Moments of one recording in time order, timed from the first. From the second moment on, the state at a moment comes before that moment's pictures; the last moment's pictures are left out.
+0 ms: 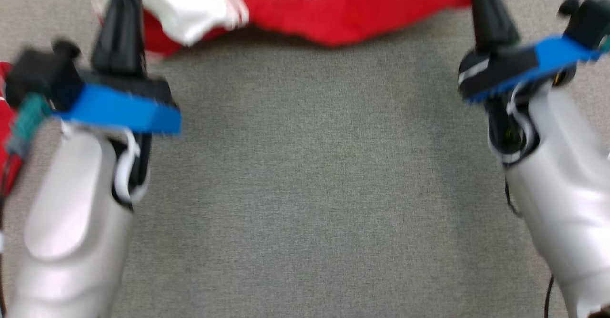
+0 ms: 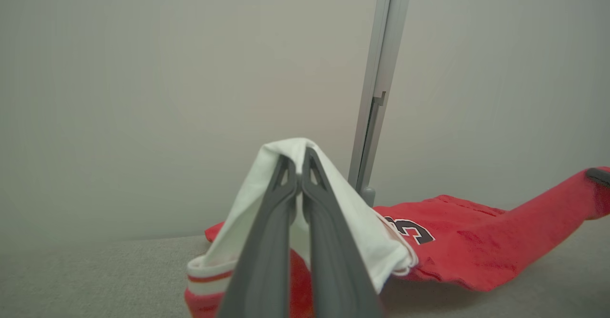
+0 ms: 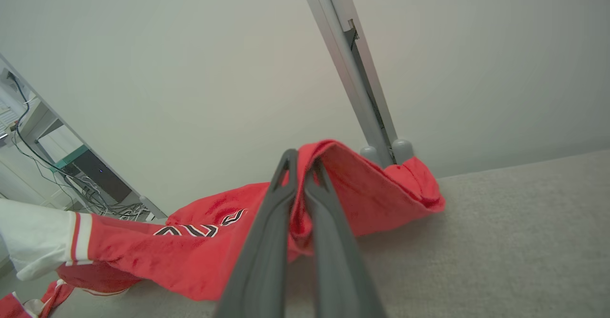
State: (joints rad) left arm -0.71 0.28 -0.29 0.33 -0.44 -0.07 -0.26; right arm -0.92 -0.23 0.36 0.64 0.81 0.13 -0.26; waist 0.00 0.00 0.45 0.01
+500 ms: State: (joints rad) left arm -0.18 0.18 -0.25 0.23 -0.37 -0.08 -0.26; right arm -0.41 -0.27 0.29 0.49 0.83 0.13 -0.26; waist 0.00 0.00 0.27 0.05
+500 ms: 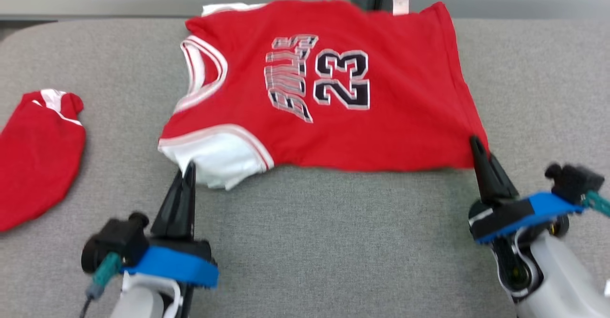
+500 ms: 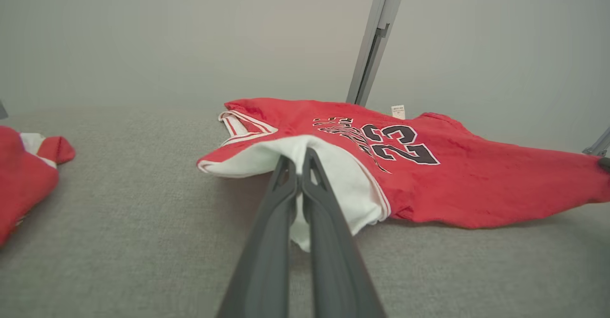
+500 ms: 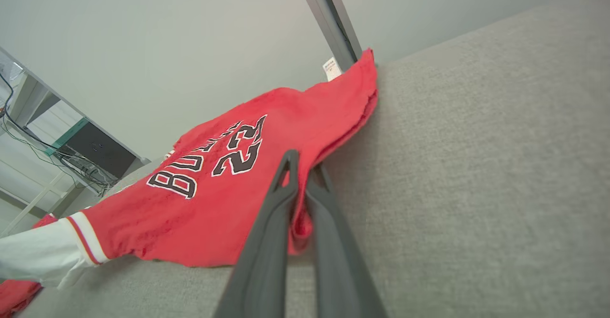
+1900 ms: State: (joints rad) left arm 0.13 0.20 -0.30 0.09 -0.34 -0.07 -0.21; right arm 0.07 -0.16 0.00 0.25 0.71 0.13 -0.03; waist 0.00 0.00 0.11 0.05
